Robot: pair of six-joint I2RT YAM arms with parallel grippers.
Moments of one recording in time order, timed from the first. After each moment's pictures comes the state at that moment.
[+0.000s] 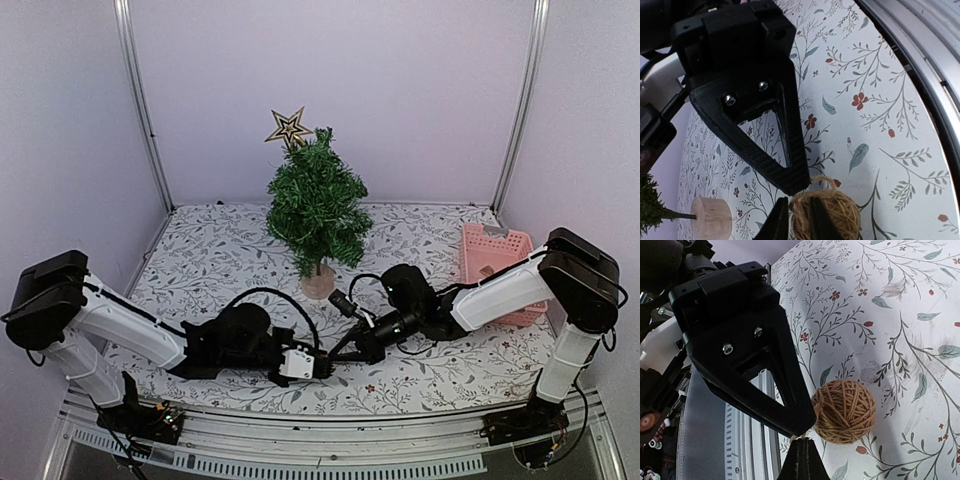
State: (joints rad) left arm -1.16 1.57 0.52 0.55 0.06 0.82; right arm 0.92 1.78 0.78 0.37 -0.77 0.28
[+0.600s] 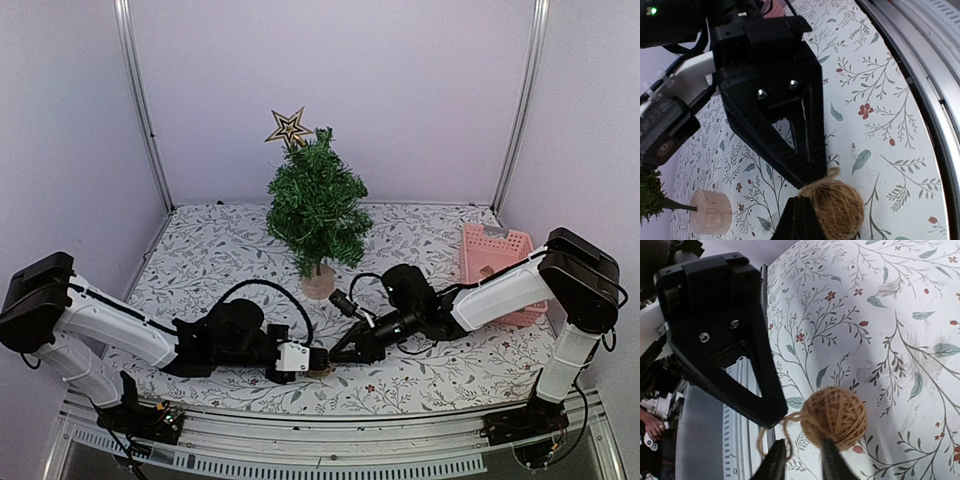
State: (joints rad) left arm -1.16 1.50 0.52 0.50 0.06 0.74; right arm 0.92 1.78 0.77 0.37 -0.76 0.27
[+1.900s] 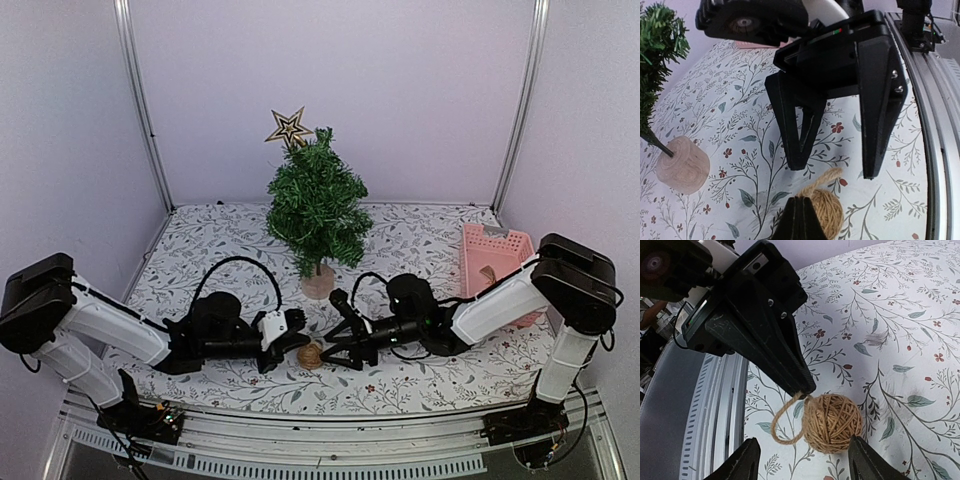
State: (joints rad) left arm -1.03 1.48 0.40 0.69 0.15 0.31; right arm 0.97 1.79 0.68 0.66 -0.58 0.14
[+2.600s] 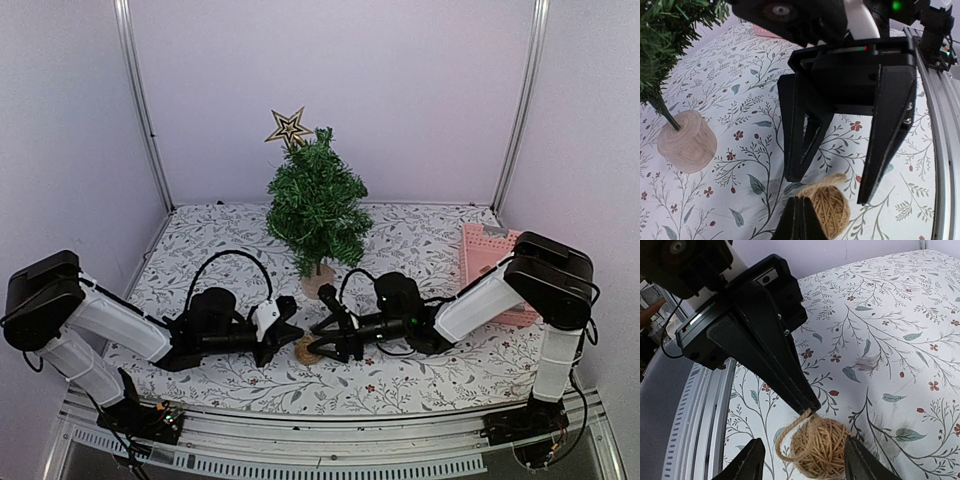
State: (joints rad) left arm -0.95 1.52 0.38 0.75 0.18 0.19; right arm 0.98 1.92 0.77 0.77 -0.56 0.13
